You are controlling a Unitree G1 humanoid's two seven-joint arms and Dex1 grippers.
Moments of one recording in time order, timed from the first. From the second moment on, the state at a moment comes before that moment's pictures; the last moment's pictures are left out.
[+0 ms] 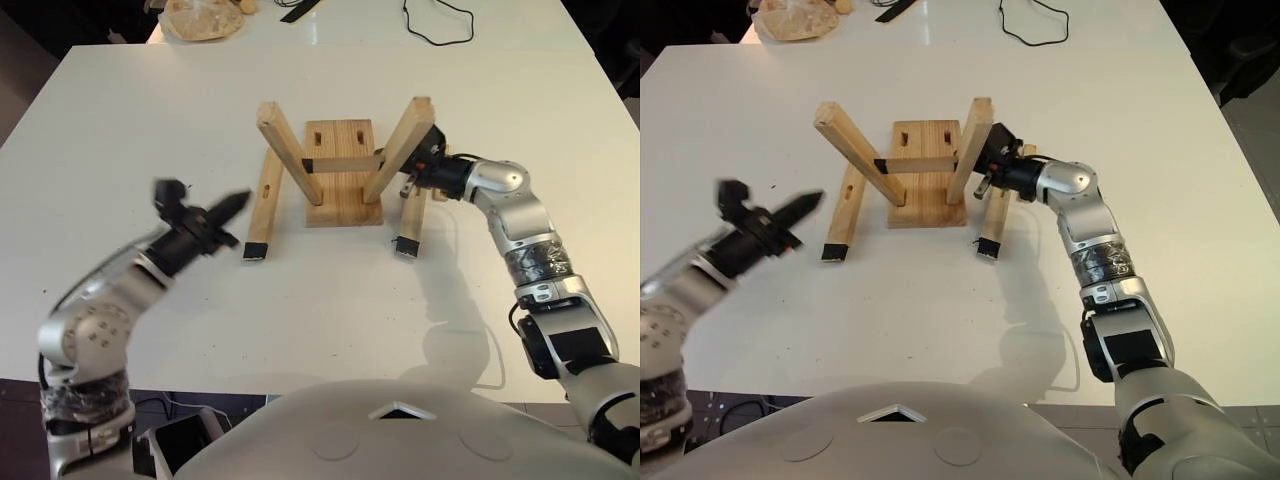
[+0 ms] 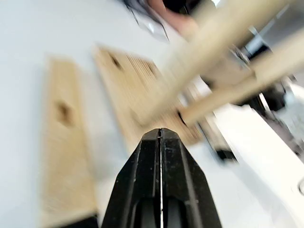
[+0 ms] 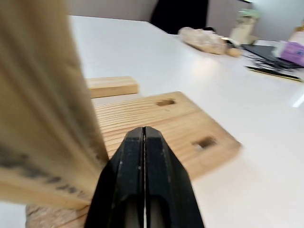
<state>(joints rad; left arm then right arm) 0.25 0.52 0.20 -0.48 -0.95 0.79 -0.47 -0.51 -0.36 0.25 0.38 0.17 0.07 0.91</state>
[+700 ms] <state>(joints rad) 0.31 0.51 -0.03 -0.42 -0.63 0.69 -0.51 -0.38 -0.25 0.44 0.11 0.11 0.26 0.91</state>
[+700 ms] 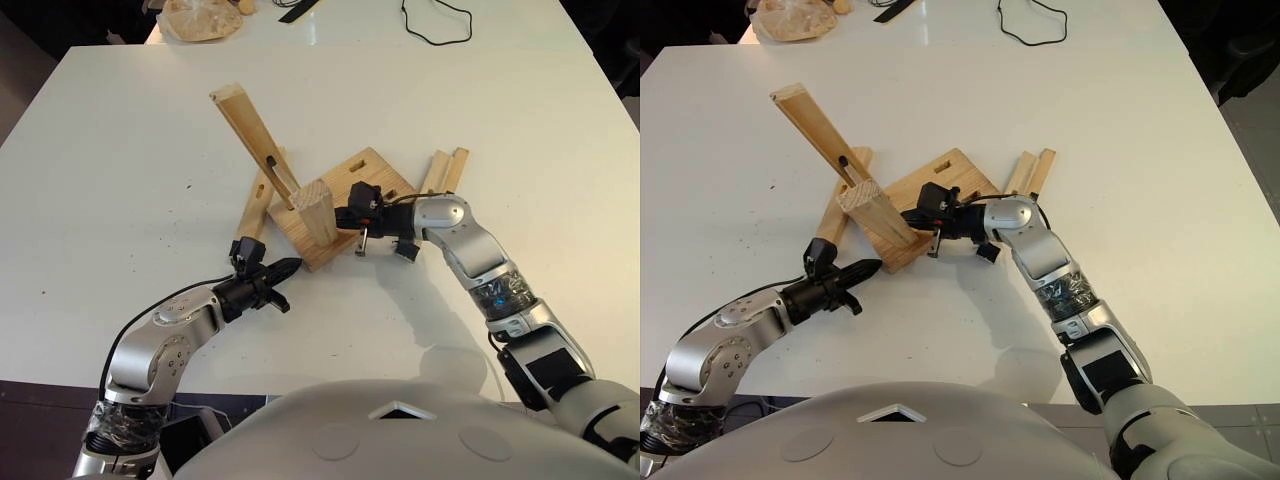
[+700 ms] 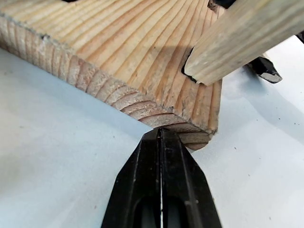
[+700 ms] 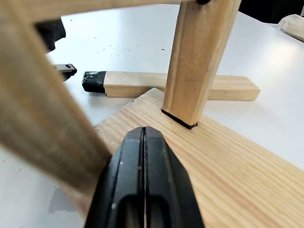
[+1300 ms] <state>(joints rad) 0.35 0.54 -0.06 -0.55 -0.71 0.74 -0.64 -0.87 -0.22 0.32 1.08 -0.13 -0.24 0.65</state>
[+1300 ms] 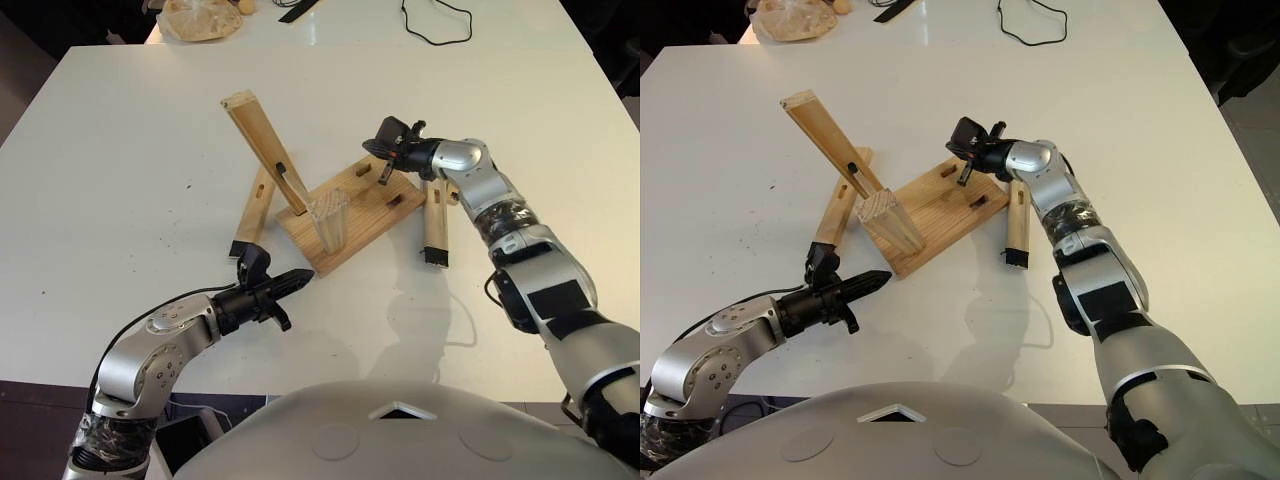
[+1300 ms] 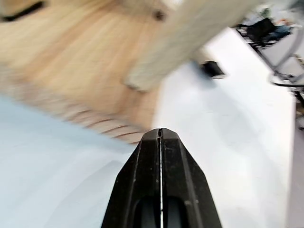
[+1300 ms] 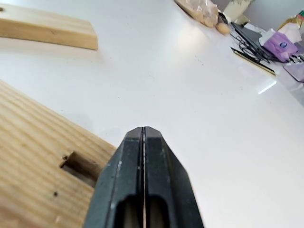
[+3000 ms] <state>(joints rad) -0.13 0.30 -0.03 -0.02 -0.44 0.70 -0.38 -0.64 -0.45 0.38 0.73 -0.16 -0.24 1.19</state>
